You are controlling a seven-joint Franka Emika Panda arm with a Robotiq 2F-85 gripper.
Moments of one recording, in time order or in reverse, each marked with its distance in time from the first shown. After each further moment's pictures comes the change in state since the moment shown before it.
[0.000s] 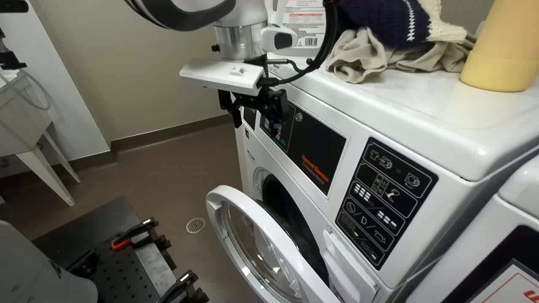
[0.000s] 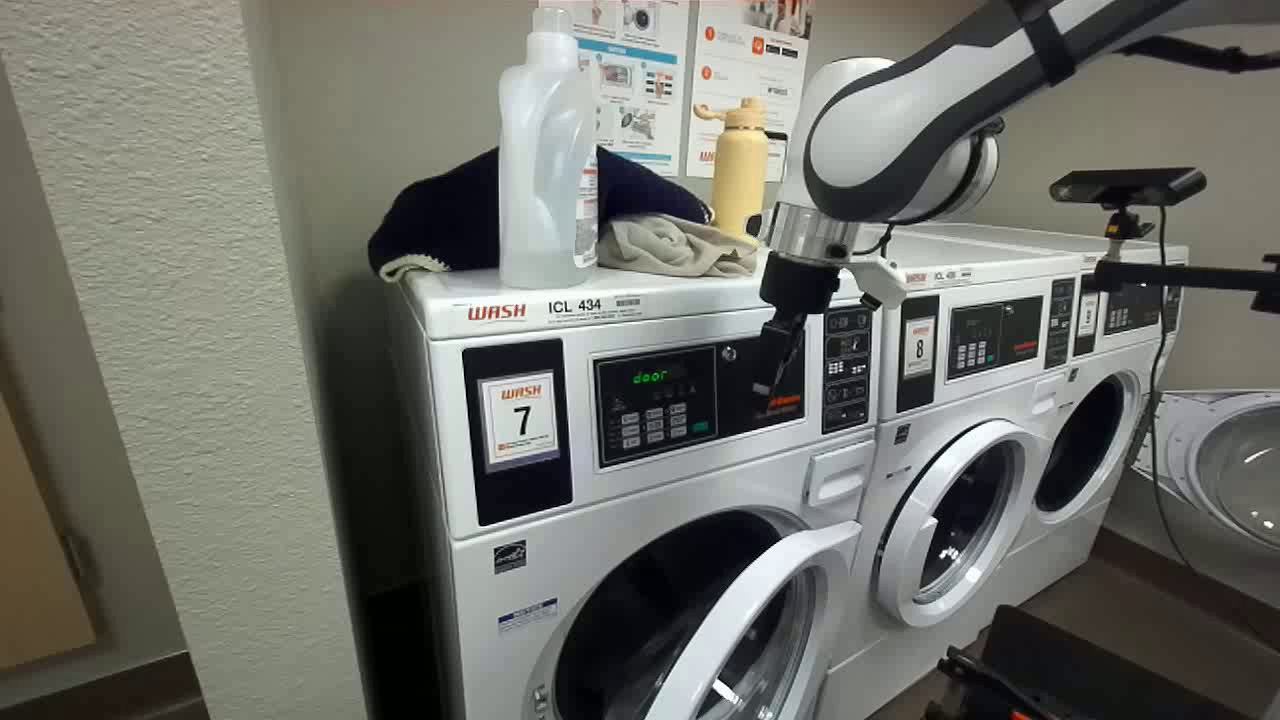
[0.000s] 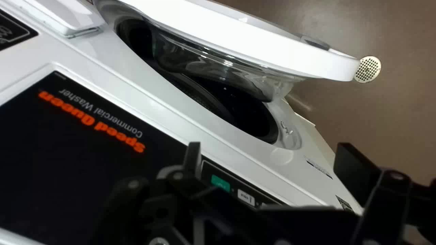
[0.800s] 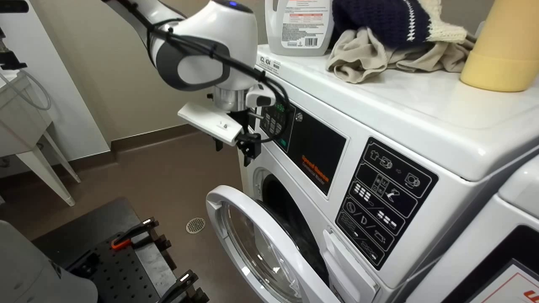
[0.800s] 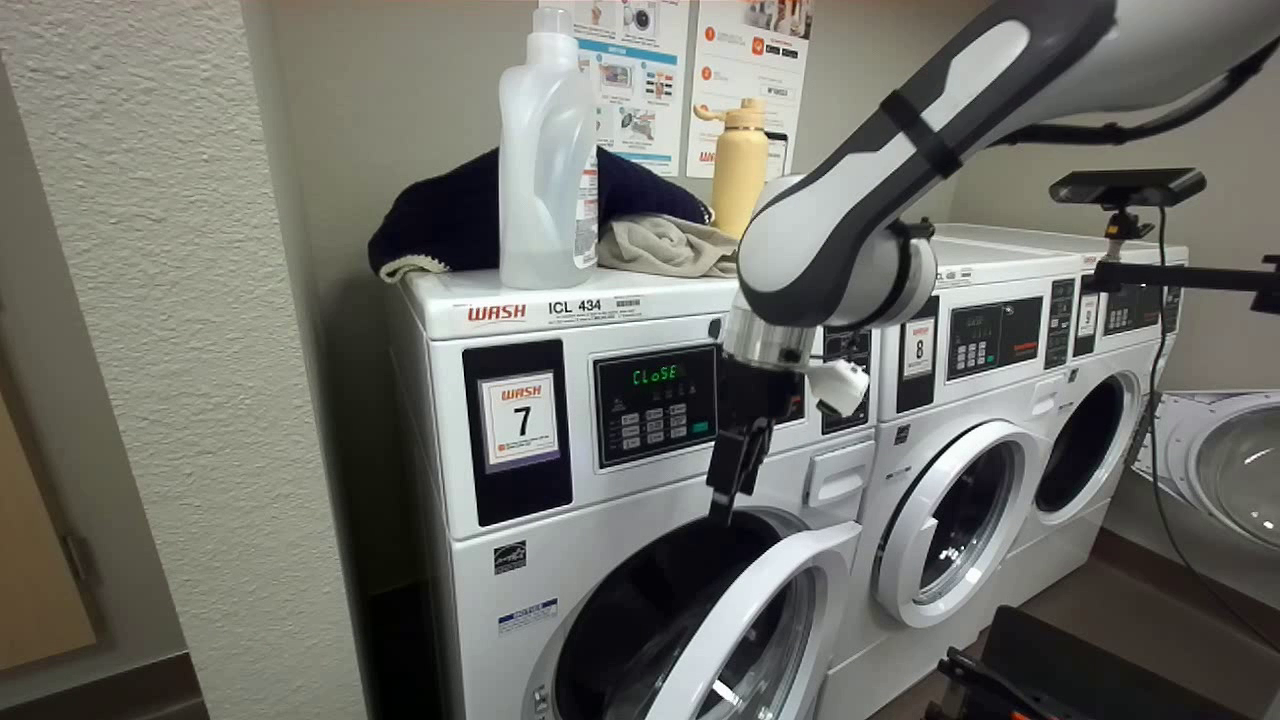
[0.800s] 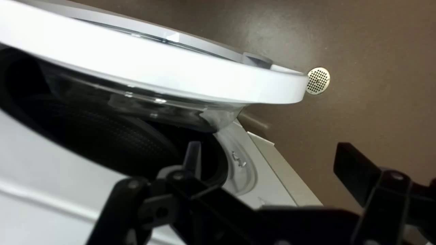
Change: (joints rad) arm 0.055 0.219 0.078 -0.066 0.284 0.138 -0.043
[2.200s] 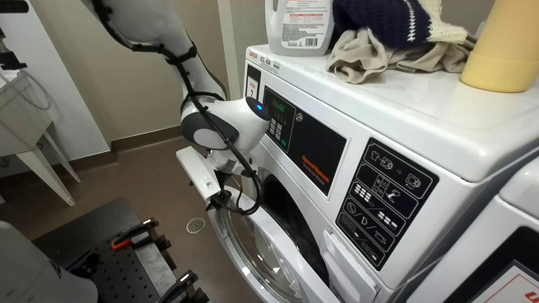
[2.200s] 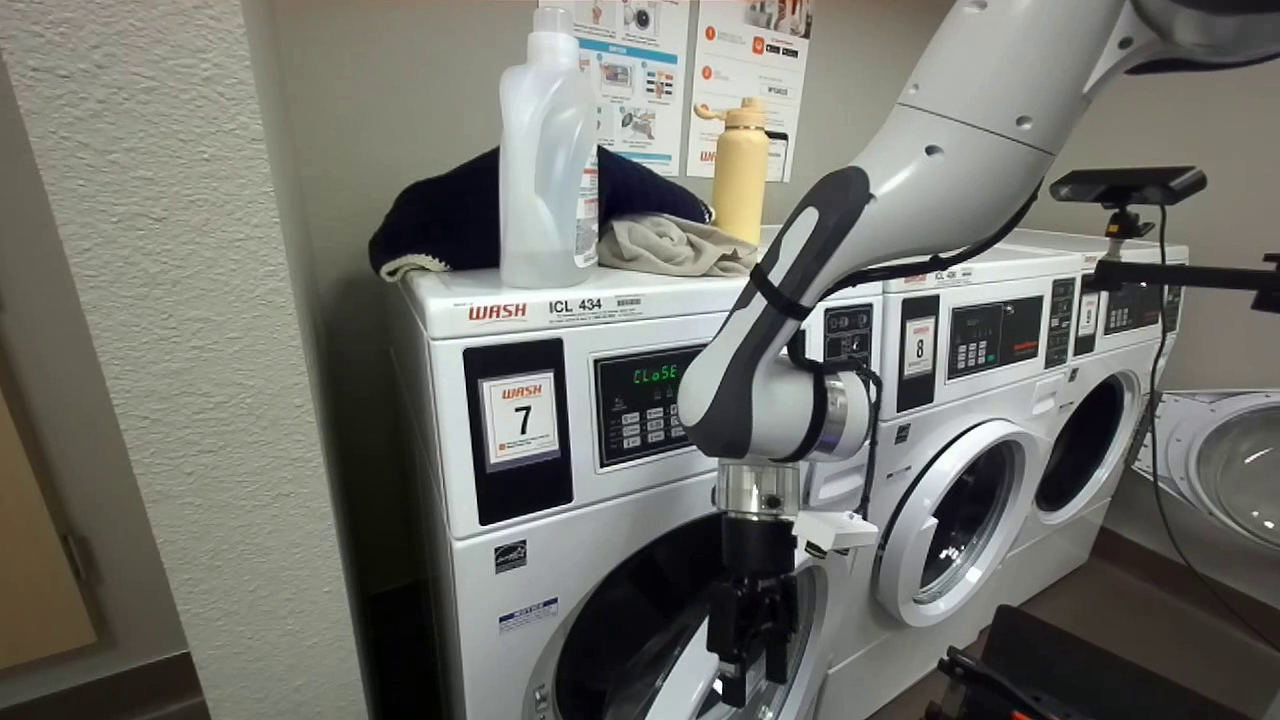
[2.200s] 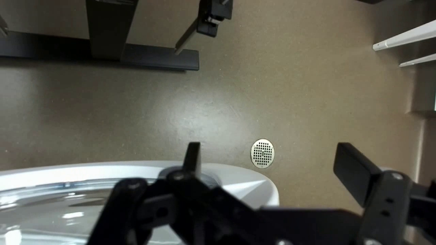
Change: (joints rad) arm -0.167 0.392 0.197 0.067 0.314 -0.135 -0.052
